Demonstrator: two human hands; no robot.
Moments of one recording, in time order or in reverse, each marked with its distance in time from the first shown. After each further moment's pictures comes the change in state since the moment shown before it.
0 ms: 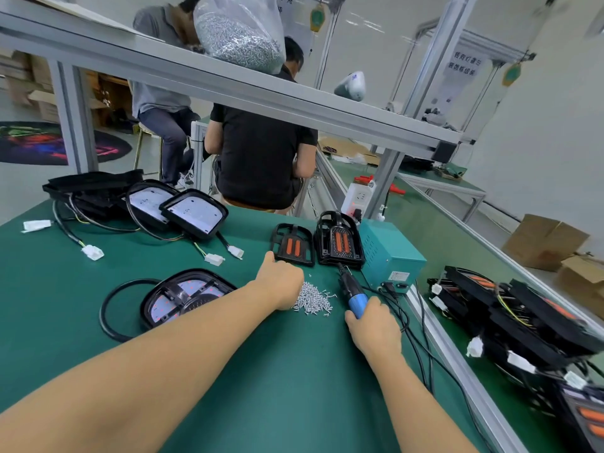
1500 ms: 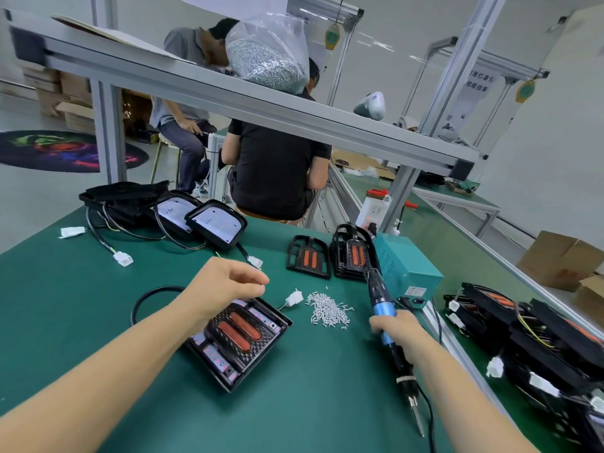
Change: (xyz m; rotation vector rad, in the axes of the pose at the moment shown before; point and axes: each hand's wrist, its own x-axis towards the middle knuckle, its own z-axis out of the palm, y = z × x) left_hand -0.106 -0.084 -0.004 -1.473 0.342 -0.220; right_hand 0.022 0.004 -0.029 0.643 -0.298 0.243
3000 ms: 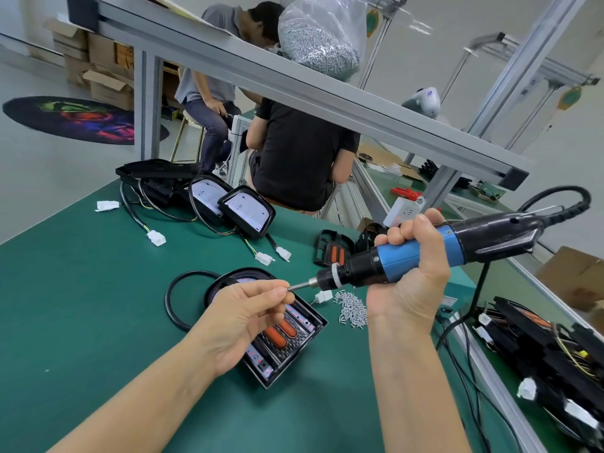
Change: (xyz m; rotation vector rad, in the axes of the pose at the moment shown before) left_hand -0.049 -0.012 0.001 -0.801 0.045 -0.214; right_hand -0.158 -0.144 0.061 1.515 -0.126 -0.715
